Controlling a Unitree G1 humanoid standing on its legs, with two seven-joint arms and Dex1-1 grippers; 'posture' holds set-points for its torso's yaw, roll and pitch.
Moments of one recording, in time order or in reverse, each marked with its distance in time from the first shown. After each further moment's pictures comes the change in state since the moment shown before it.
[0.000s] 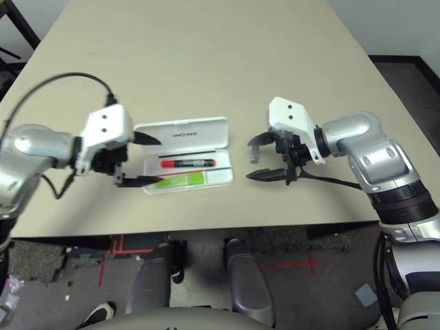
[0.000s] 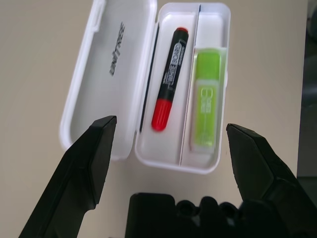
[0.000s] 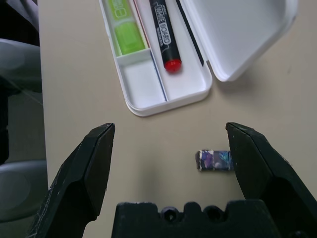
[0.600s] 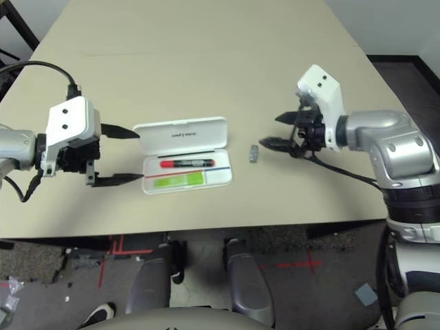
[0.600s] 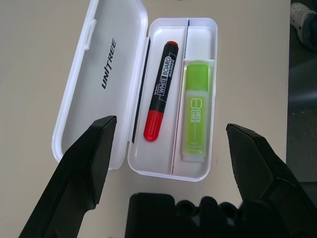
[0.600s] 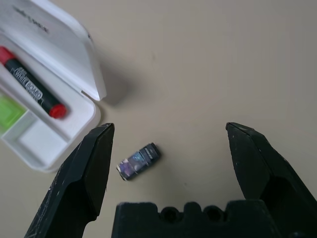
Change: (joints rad) left arm 0.014 -0.017 -0.002 -0.020 -0.039 -0.020 0.038; right arm -0.038 0.213 -0.193 -0.149 0.035 0.628 -0.586
